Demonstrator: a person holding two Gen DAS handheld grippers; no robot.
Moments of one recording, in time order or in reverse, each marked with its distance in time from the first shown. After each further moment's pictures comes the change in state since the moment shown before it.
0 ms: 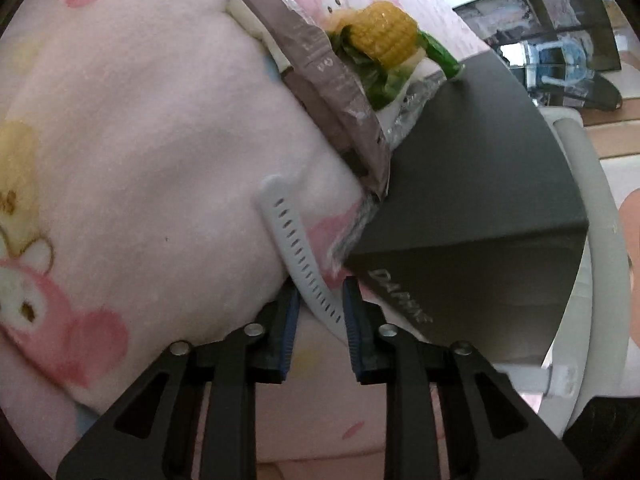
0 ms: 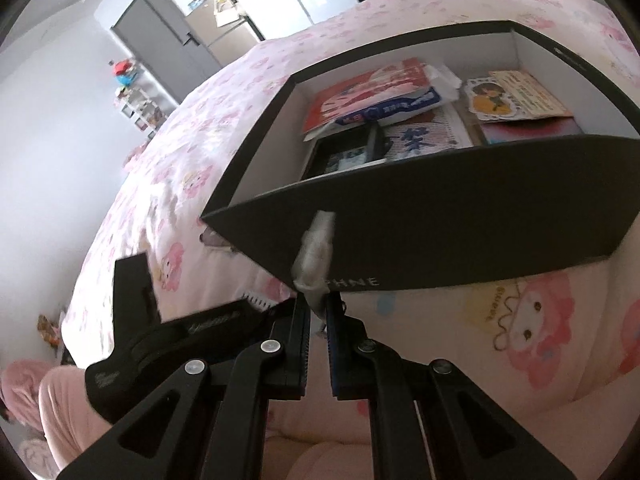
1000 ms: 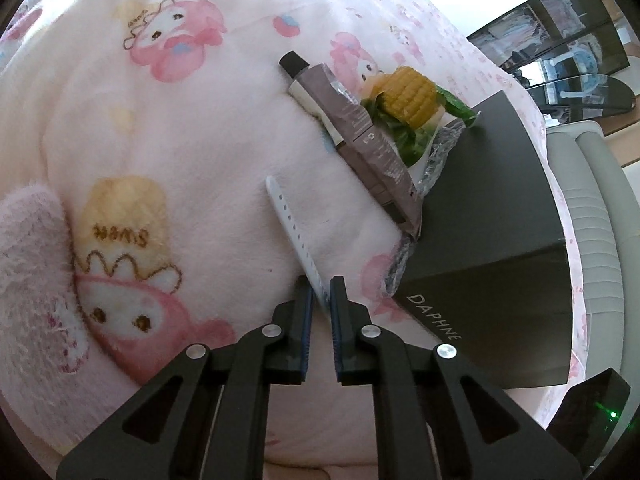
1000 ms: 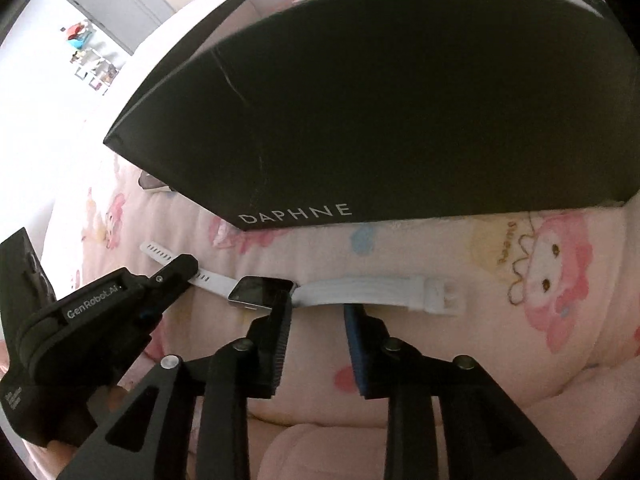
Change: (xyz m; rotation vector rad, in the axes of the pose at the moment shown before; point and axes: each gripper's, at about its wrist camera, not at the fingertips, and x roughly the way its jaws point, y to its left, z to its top) left arm -0.029 0.000 0.004 0.030 -0.142 0.152; right arm 0.058 -0.010 -0.006 0.069 0.242 -0.132
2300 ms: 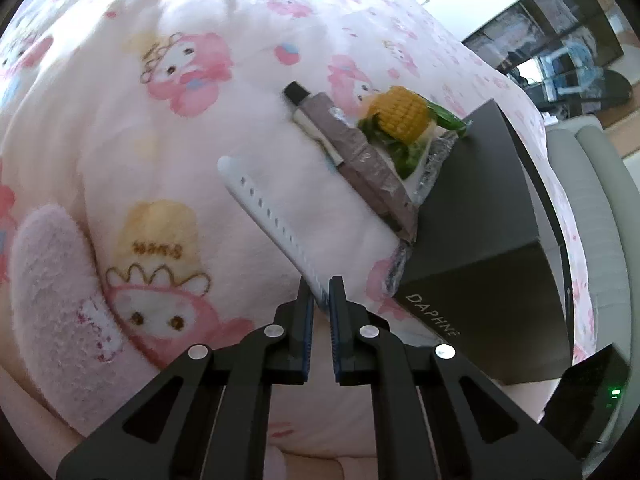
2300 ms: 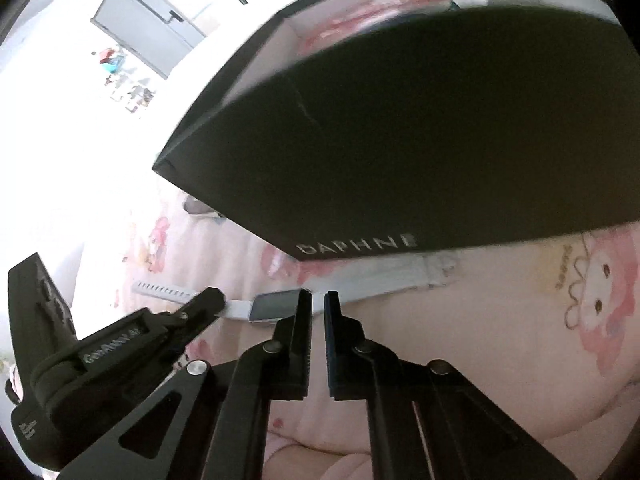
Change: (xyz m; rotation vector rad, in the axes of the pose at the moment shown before) left arm -0.032 0.008 -0.010 0.014 -0.048 0.033; right arm 0.014 0.006 0.014 0.025 -0.076 0.150
